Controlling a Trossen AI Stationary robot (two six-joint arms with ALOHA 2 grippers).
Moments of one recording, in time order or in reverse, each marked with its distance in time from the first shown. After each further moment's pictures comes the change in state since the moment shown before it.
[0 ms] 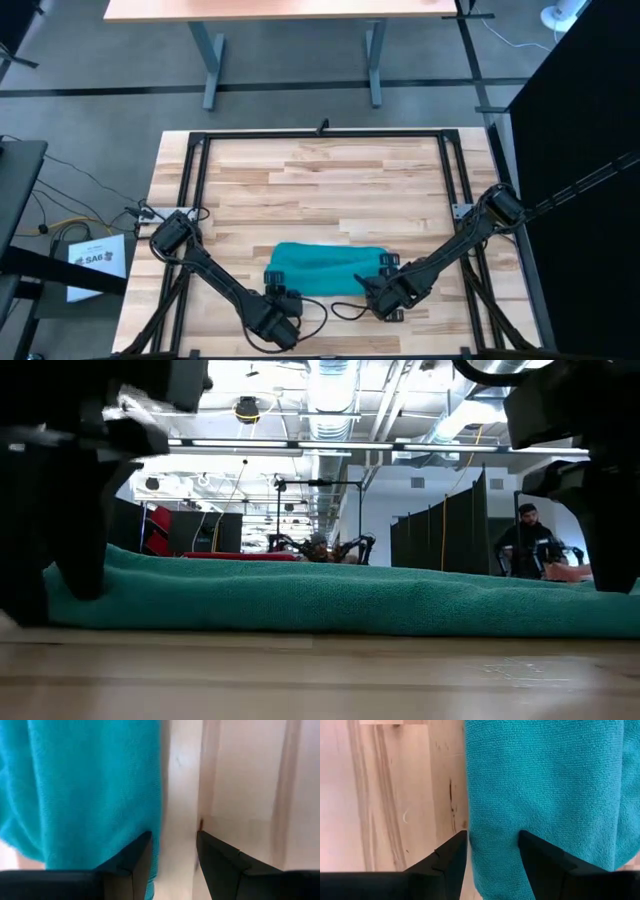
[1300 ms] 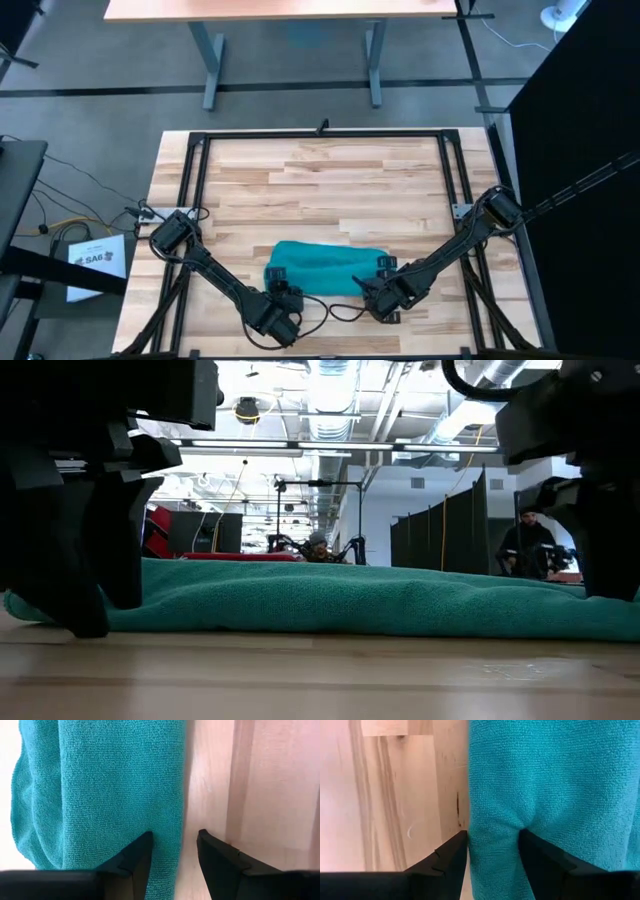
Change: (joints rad) left arm 0.015 -0.003 -0.061 0.081 -0.111 0.004; right arm 0.000 0.040 -0.018 0.078 -0.013 0.013
